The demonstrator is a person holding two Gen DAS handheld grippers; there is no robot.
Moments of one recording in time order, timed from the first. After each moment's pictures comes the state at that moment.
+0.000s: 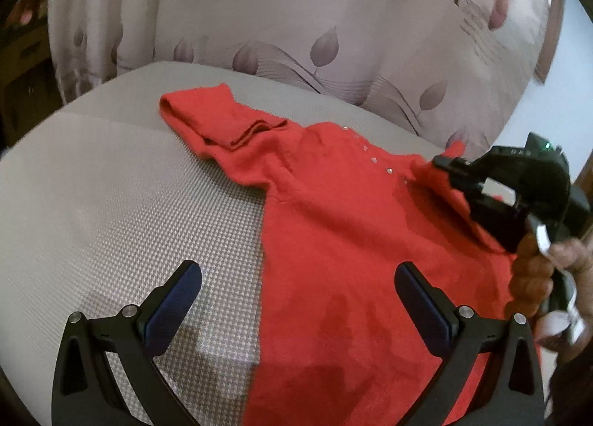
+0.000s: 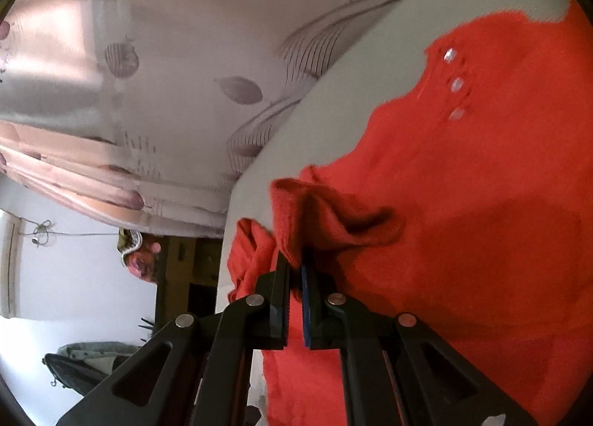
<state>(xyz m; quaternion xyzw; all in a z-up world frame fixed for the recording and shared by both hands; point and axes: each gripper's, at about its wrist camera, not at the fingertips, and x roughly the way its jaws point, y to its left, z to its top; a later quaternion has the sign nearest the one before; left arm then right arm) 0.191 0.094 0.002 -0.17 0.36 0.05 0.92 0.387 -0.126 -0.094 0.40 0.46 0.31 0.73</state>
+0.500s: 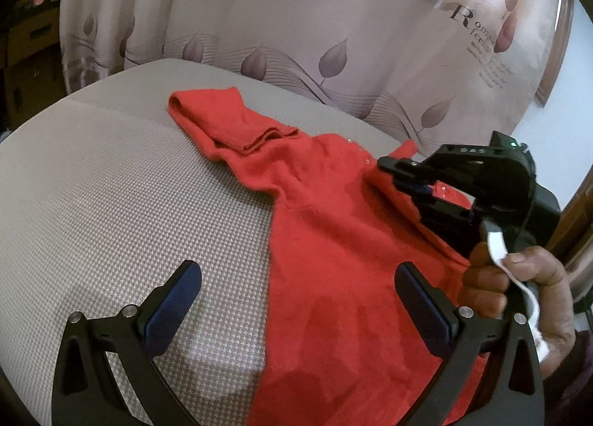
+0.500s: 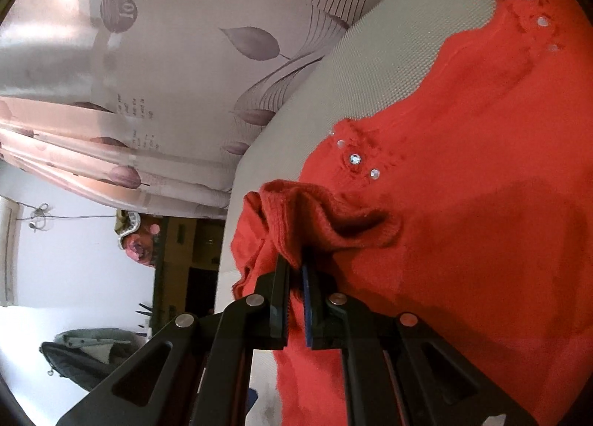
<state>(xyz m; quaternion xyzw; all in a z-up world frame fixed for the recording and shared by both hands) 0.184 0.102 0.002 -0.20 0.34 0.05 0.92 0.389 -0.072 -0.108 0.38 0.48 0.33 0.72</state>
